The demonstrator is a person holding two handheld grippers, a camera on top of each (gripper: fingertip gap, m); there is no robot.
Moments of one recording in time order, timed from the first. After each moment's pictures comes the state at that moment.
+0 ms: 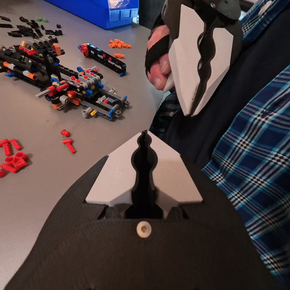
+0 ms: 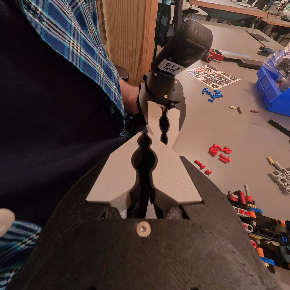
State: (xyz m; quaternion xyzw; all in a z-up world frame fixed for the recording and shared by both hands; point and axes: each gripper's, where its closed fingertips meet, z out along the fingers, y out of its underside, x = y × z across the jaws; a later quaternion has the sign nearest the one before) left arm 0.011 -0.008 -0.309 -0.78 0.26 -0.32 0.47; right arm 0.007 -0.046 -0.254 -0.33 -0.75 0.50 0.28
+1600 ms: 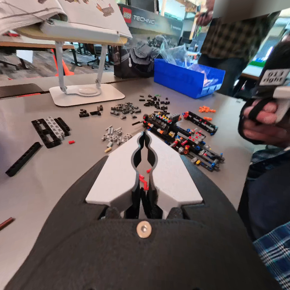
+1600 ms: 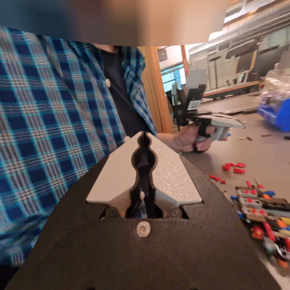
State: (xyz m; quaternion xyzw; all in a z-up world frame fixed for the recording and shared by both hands) left arm -0.131 0.089 -0.248 -0.75 0.10 -0.17 0.63; right arm 0.077 0.023 -0.182 -0.31 -0.52 0.76 0.22
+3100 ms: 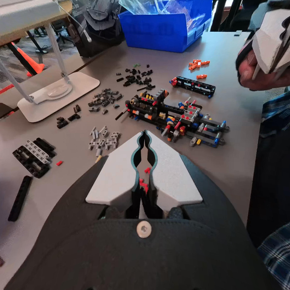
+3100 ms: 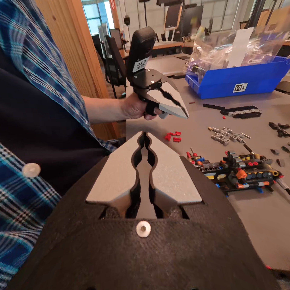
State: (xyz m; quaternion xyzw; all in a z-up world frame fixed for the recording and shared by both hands) left arm -0.094 0.102 -0.267 -0.78 0.28 -0.11 0.55; right arm 0.021 0.047 -0.223 -0.46 -0.59 0.56 0.35
